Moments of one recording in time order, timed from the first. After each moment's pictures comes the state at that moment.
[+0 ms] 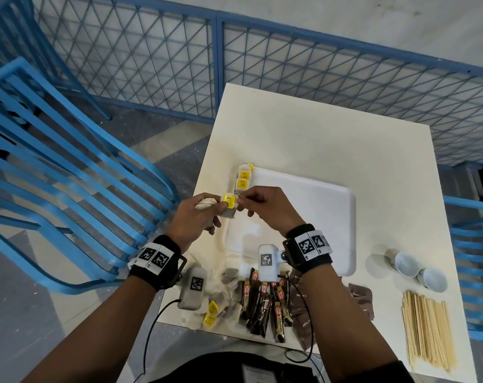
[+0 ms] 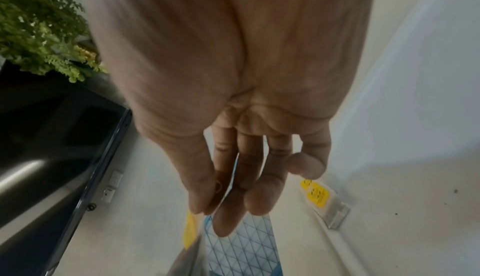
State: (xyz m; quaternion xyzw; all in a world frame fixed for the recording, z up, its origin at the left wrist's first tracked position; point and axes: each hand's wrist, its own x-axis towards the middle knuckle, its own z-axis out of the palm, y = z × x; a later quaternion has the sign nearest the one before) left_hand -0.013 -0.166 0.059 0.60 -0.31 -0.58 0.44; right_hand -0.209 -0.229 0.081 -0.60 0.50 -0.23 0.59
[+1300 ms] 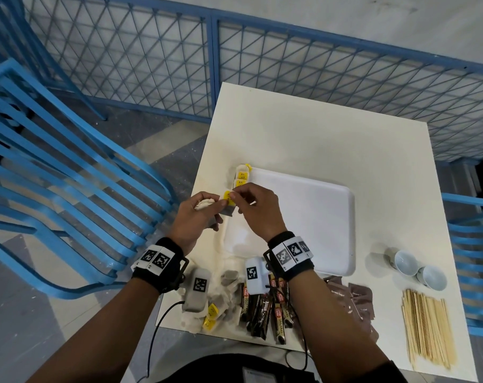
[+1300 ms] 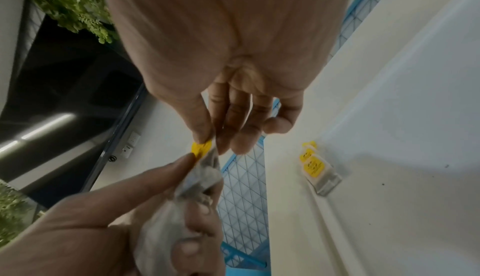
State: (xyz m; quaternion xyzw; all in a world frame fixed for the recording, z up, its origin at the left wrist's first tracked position) left_hand -0.020 -0.174 0.056 0.58 -0.26 -0.61 0.48; right_hand -0.183 -0.220 0.063 -0.61 0.54 -0.33 0.47
